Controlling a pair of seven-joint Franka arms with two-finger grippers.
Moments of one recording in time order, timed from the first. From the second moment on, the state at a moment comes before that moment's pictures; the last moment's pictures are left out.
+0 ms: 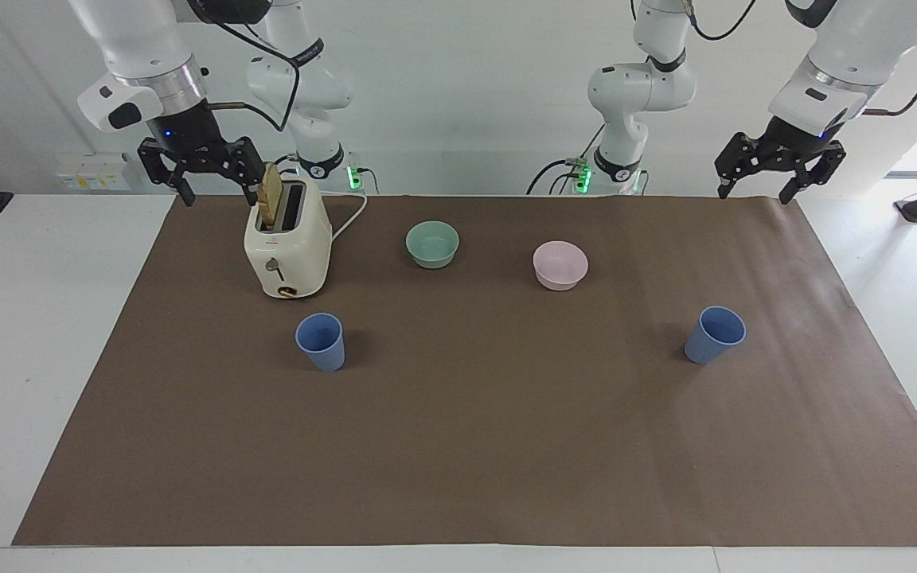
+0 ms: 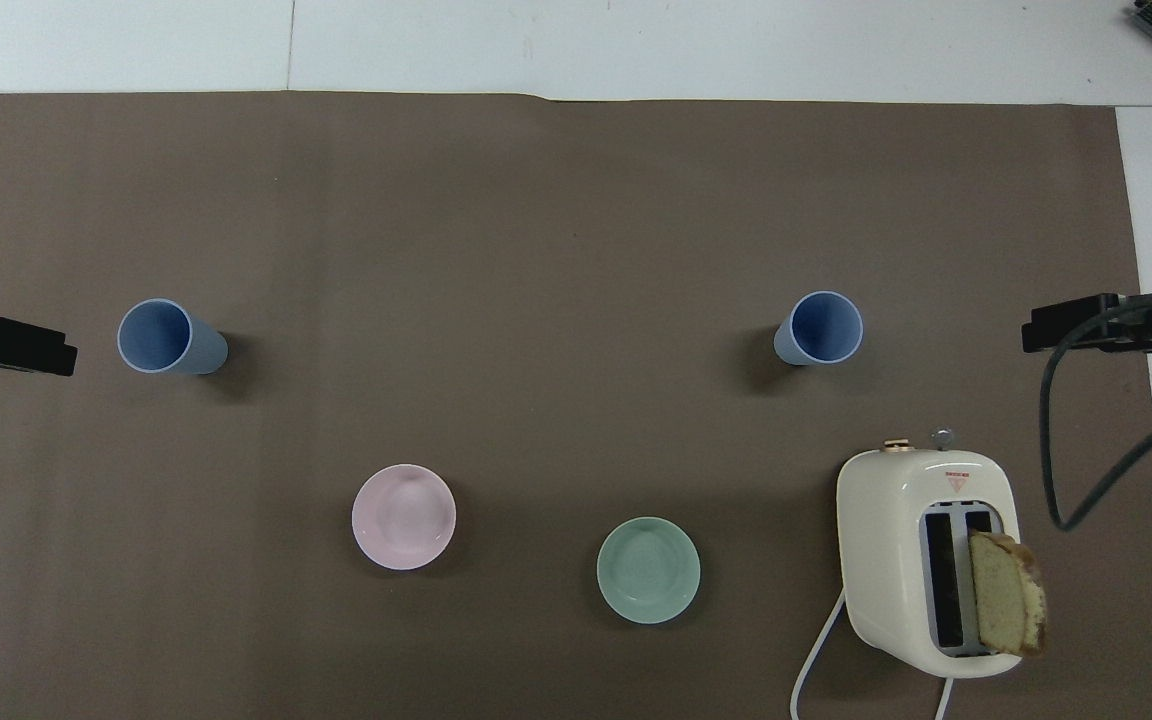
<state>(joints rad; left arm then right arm) -0.02 -0.07 -0.05 -1.56 -0.02 1.50 0.09 -0.18 -0.06 0.19 -1.60 0.02 1.58 0.04</state>
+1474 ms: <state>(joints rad) 0.01 -0.04 -0.05 -1.74 -0.02 1.75 0.03 -0.18 -0.06 0.19 -1.60 0.02 1.58 0.04</state>
